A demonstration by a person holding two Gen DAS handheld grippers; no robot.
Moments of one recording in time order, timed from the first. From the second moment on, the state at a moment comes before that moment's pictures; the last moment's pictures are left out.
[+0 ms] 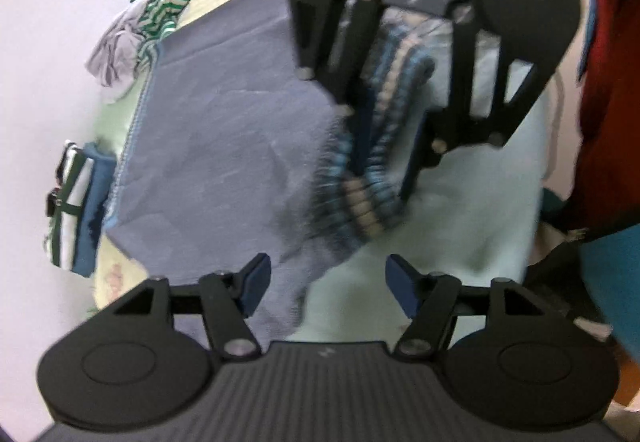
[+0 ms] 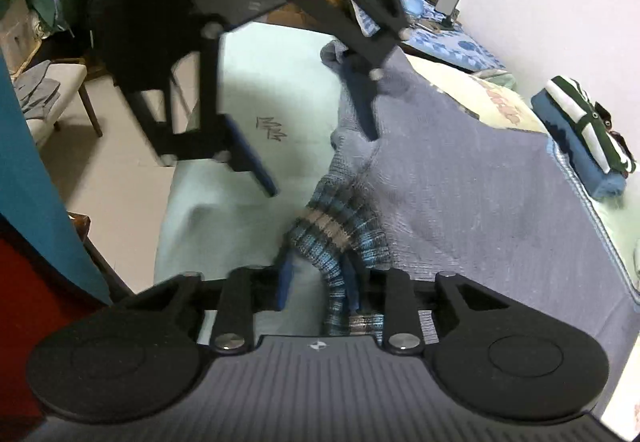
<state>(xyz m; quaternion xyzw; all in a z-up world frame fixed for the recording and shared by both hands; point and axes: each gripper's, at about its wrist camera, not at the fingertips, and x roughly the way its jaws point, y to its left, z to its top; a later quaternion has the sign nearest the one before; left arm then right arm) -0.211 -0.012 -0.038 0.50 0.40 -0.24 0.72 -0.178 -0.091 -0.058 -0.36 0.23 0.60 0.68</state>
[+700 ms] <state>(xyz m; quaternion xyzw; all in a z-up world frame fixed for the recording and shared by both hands) -0.205 -0.011 -0.045 0.54 0.40 -0.26 0.70 -0.184 -0.076 -0.062 -0.40 0.16 0.60 0.68</state>
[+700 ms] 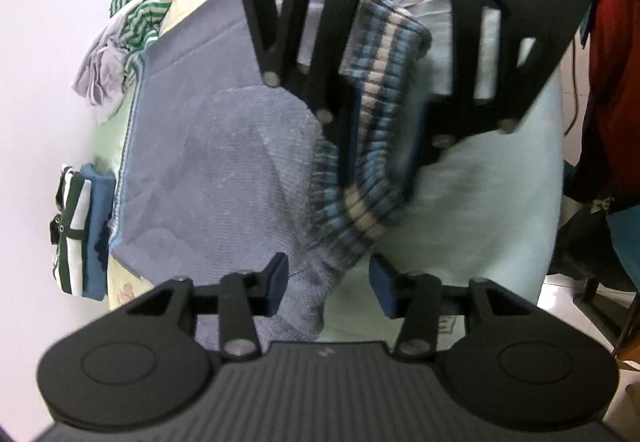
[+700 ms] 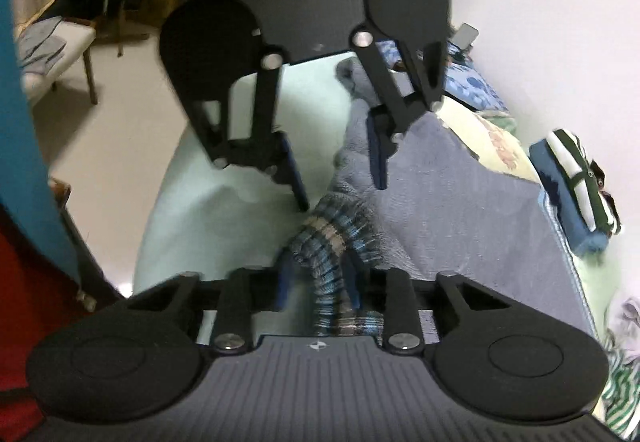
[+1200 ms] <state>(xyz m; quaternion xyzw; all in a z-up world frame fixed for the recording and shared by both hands) -0.221 -0.009 -0.031 0.53 0.41 -0.27 0.69 -0.129 -0.079 -0.054 -0.21 0.37 0.65 0.63</state>
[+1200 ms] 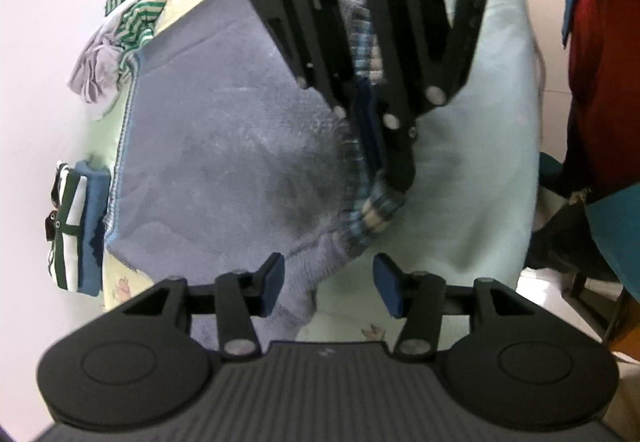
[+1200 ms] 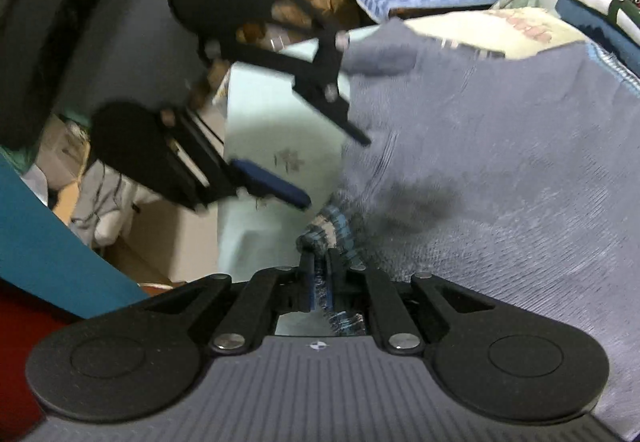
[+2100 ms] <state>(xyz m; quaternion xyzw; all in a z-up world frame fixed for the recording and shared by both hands) -0.148 0.057 -0.042 0.34 0.40 -0.31 0.80 -0.091 -0.156 -0.062 0.02 0.46 0.26 0.85</state>
